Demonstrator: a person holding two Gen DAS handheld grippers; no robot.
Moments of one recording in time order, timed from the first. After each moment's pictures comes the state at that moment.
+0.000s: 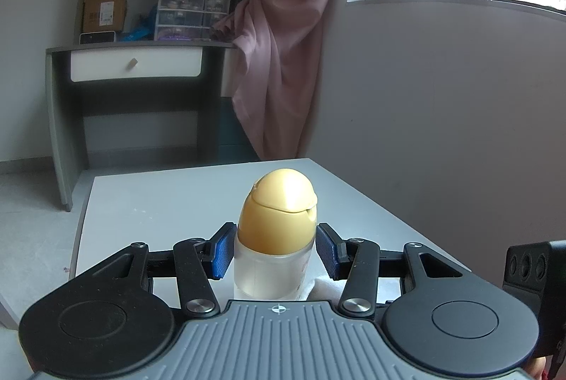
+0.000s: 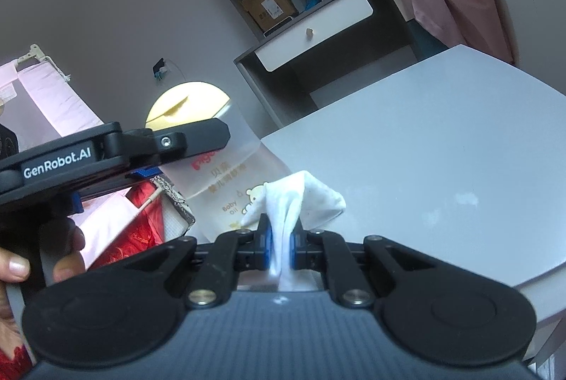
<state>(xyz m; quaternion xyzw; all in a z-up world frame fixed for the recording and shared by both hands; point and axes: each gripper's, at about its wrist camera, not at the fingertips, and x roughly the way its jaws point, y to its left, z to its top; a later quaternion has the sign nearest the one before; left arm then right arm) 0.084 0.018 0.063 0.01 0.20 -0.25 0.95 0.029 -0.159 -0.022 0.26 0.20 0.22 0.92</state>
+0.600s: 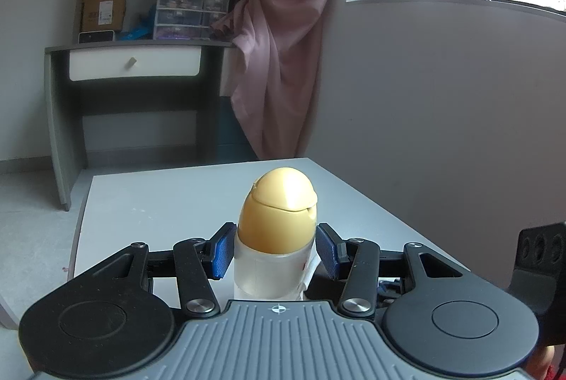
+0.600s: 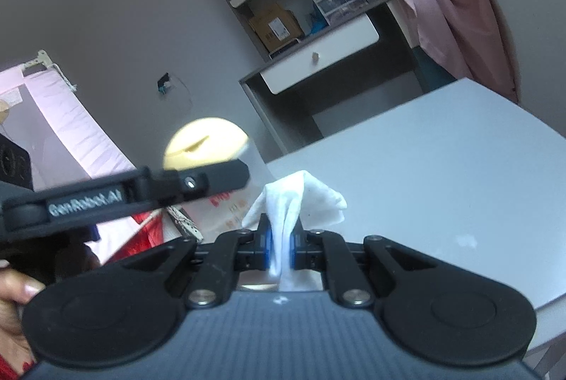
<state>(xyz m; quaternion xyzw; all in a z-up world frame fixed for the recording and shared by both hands) 0.082 0.015 0.061 0.01 0.20 -0.25 0.95 0.025 -0.161 -0.011 0.24 0.17 0.21 0.93</state>
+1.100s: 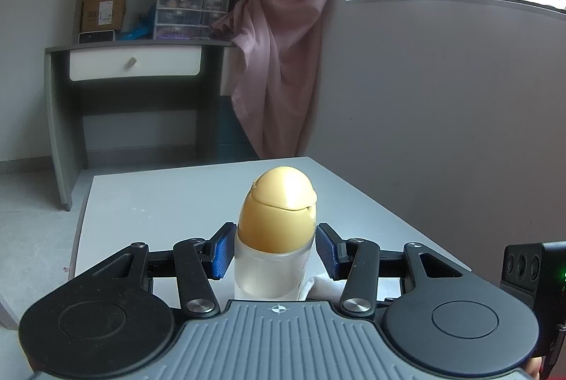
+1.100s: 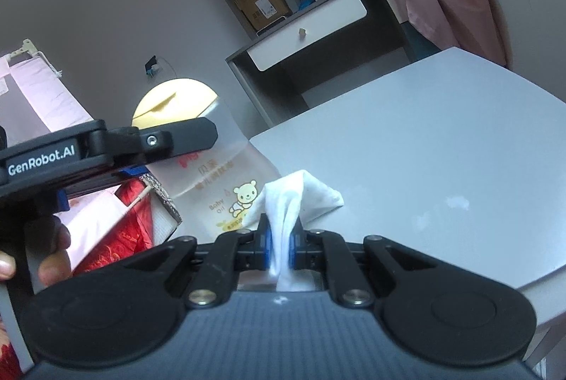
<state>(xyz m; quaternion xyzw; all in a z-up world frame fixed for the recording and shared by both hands) 0.083 0.012 0.062 0.01 0.20 -0.25 0.95 0.030 -0.158 -0.027 0.24 0.20 0.20 0.93</state>
